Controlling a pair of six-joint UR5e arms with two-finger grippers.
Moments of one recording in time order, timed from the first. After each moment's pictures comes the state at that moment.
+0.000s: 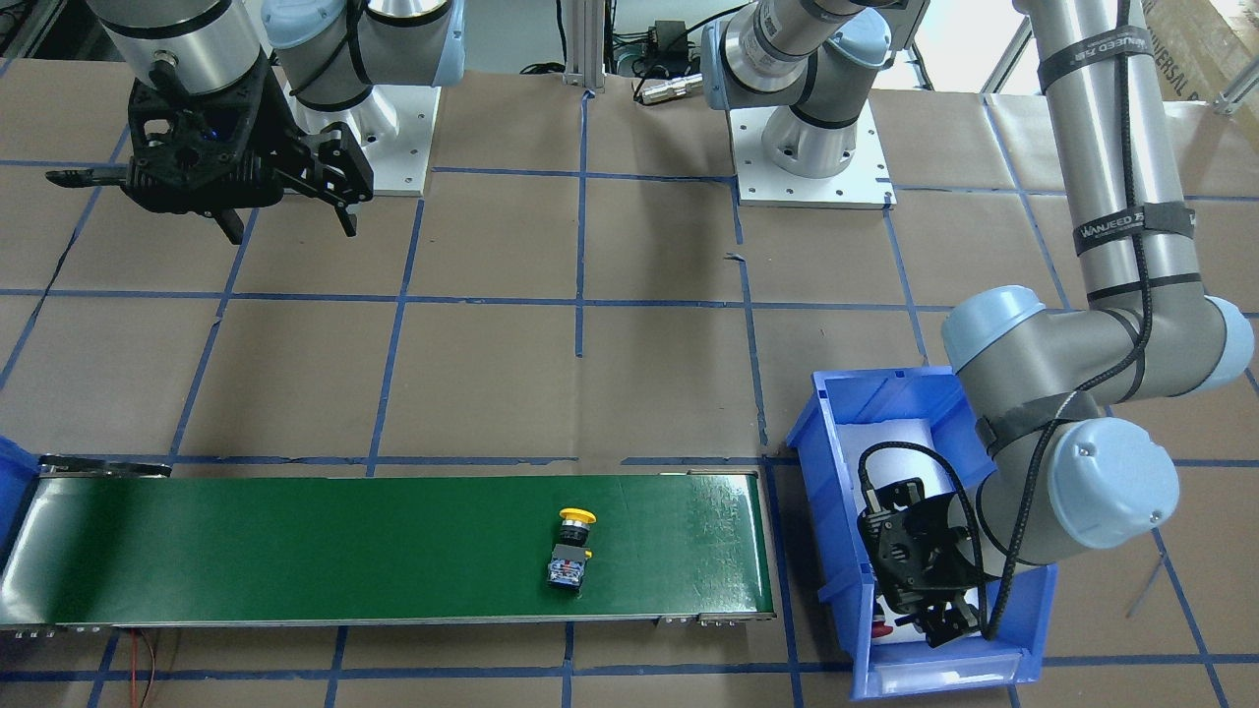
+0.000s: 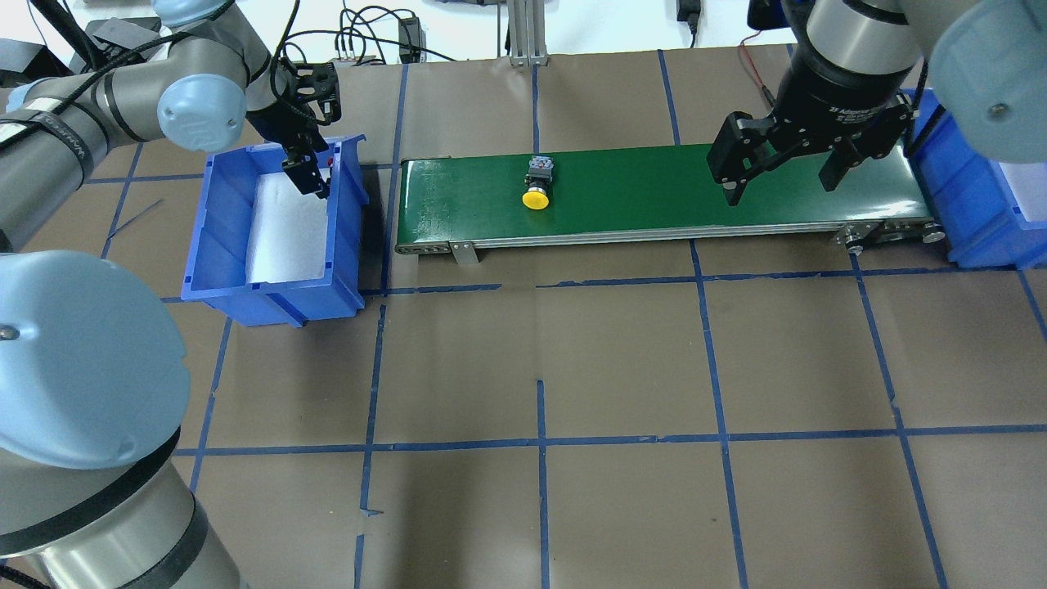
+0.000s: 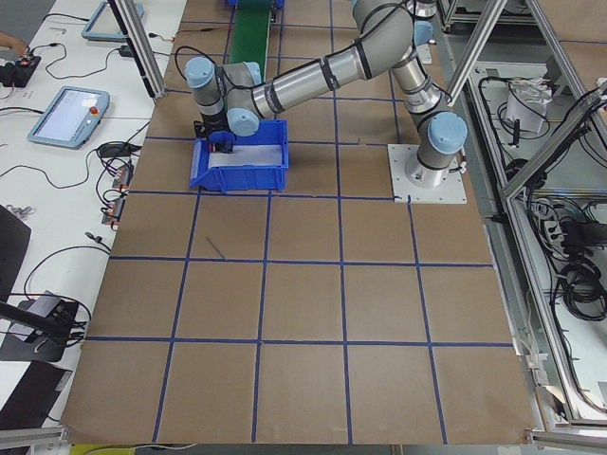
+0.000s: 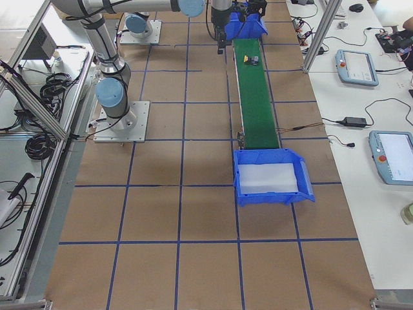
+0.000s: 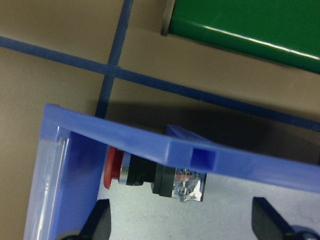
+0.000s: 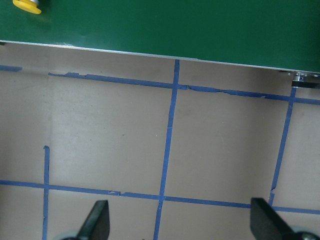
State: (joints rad) left arm -1.42 -2.20 -1.36 -1.18 1.47 1.53; right arm 1.59 -1.59 1.56 -1.54 -1.58 -0.10
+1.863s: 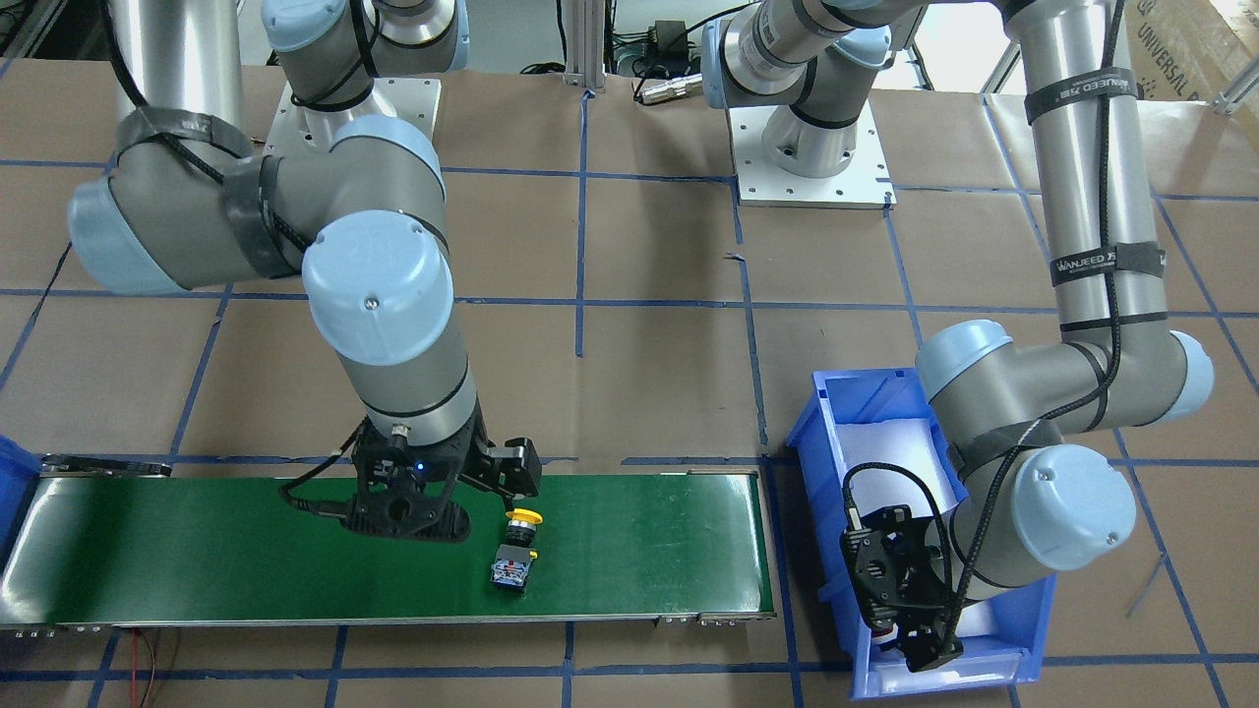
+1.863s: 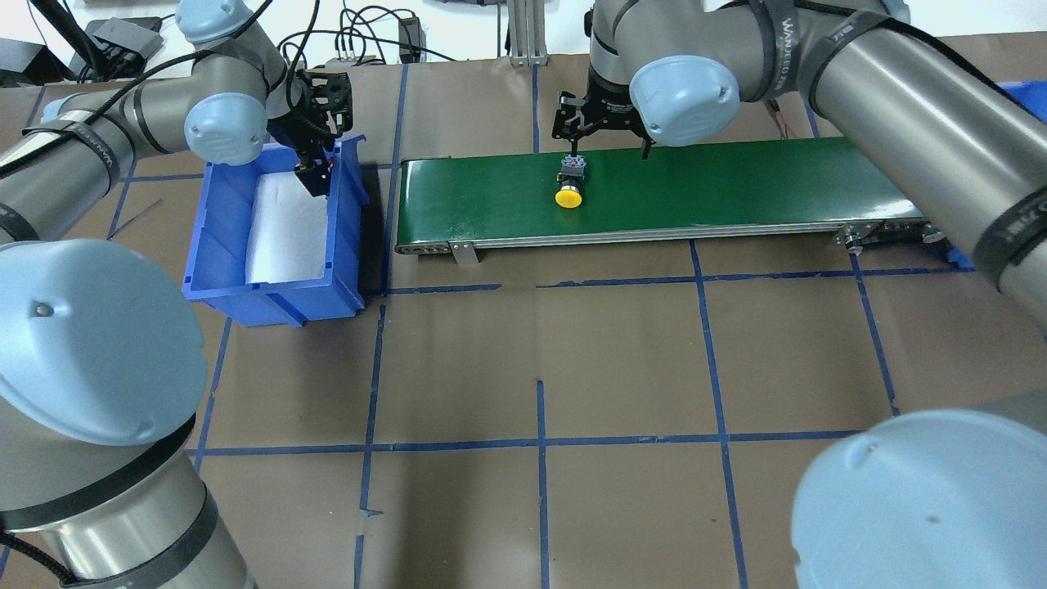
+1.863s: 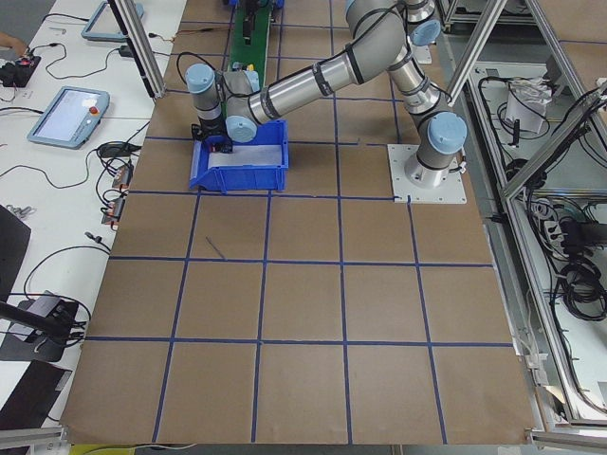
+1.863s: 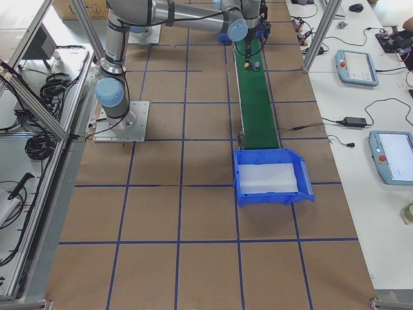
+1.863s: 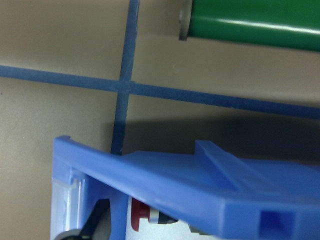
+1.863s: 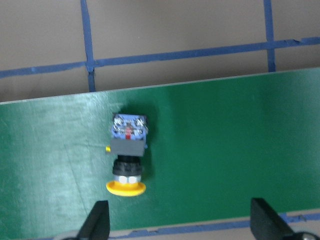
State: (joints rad) left arm -1.43 -2.24 -1.36 -1.09 1.47 1.56; right arm 1.78 -1.06 1.33 -1.95 -1.58 0.30
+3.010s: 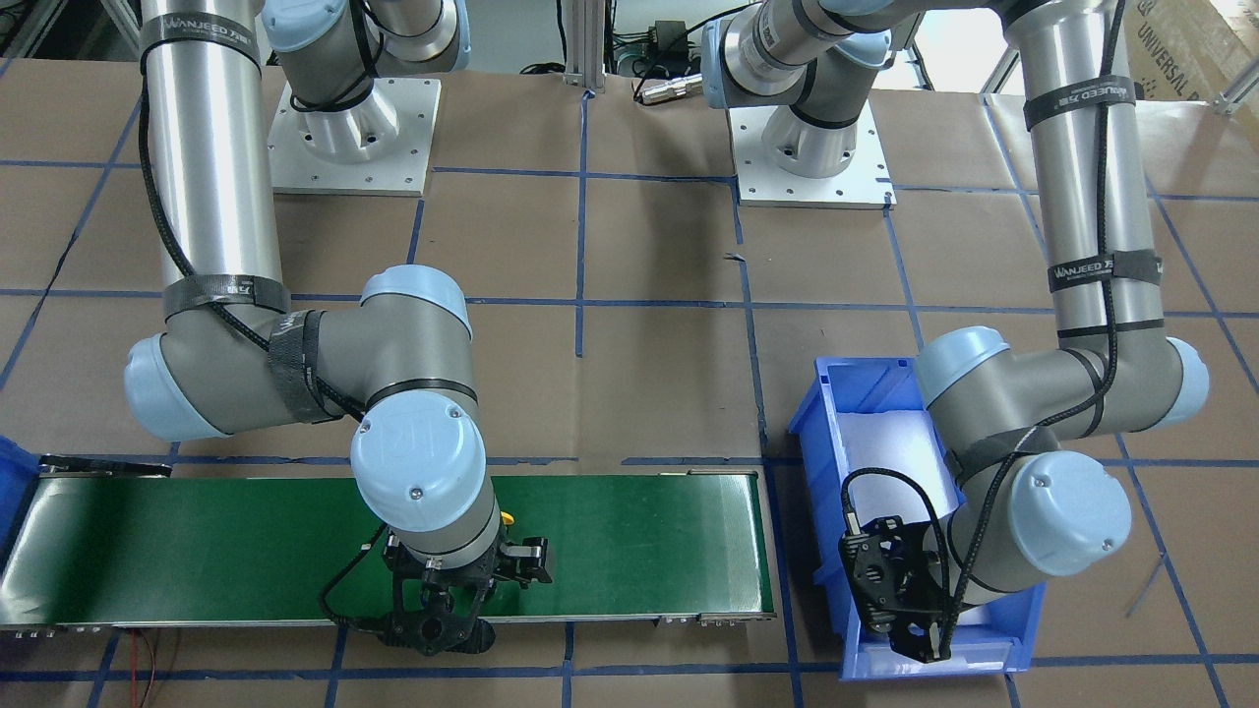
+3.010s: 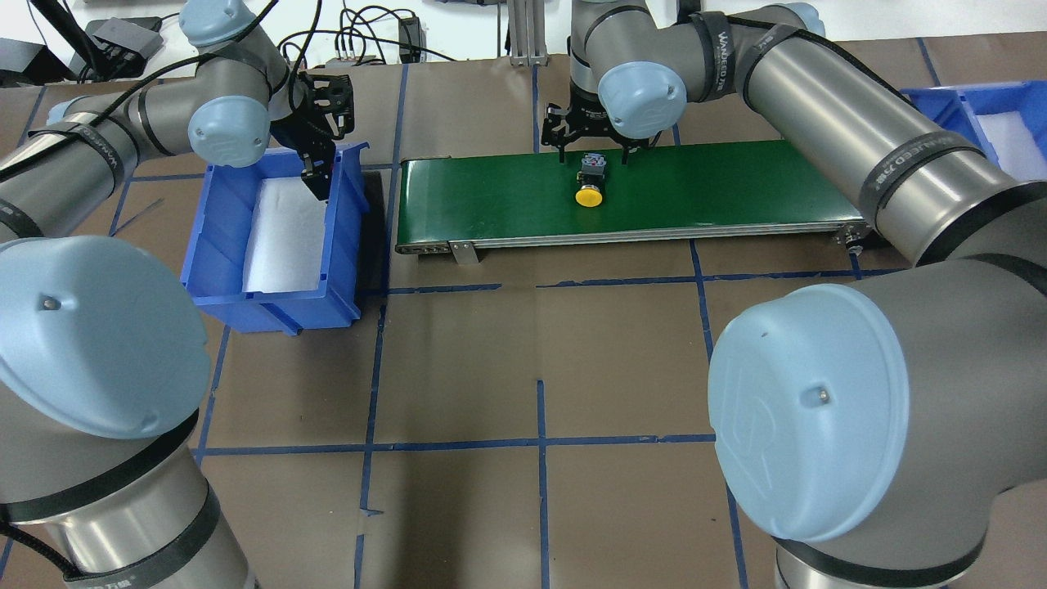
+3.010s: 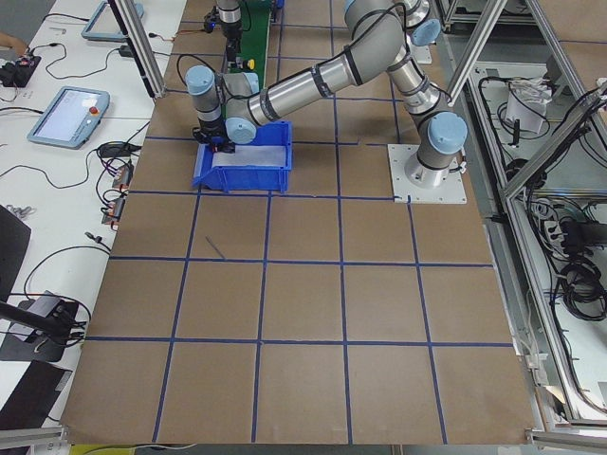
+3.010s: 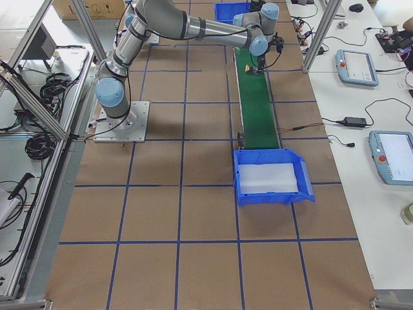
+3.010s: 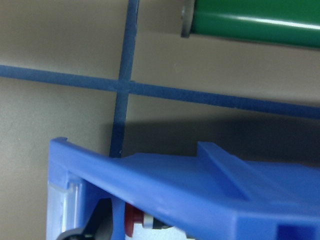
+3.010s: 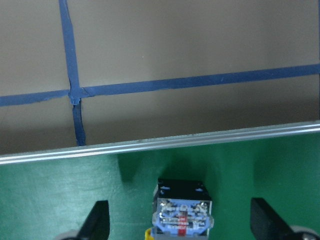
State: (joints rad) left arm -1.43 -2.25 -1.36 -1.07 1.47 1.56; right arm 1.77 -0.87 1.21 -1.94 -1.58 0.28
